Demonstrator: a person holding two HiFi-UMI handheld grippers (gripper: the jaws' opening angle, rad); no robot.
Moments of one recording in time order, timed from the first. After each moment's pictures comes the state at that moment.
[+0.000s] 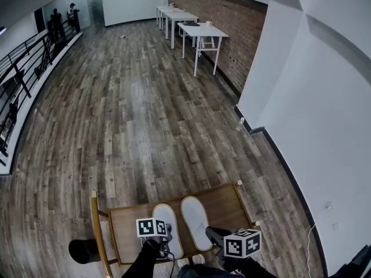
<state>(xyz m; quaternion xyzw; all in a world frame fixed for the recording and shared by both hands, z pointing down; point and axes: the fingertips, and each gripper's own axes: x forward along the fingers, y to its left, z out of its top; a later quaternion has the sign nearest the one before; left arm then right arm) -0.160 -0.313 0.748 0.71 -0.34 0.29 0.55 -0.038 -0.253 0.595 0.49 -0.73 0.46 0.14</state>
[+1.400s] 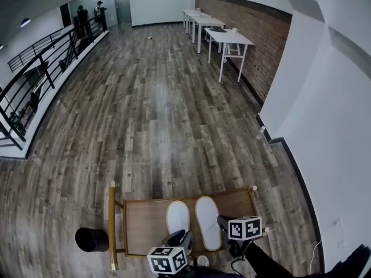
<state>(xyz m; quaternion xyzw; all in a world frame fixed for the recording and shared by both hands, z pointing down) -0.149 -0.258 0.605 0.80 -0.42 0.11 0.41 -0.017 -0.296 0.637 0.49 -0.72 0.44 0.21</state>
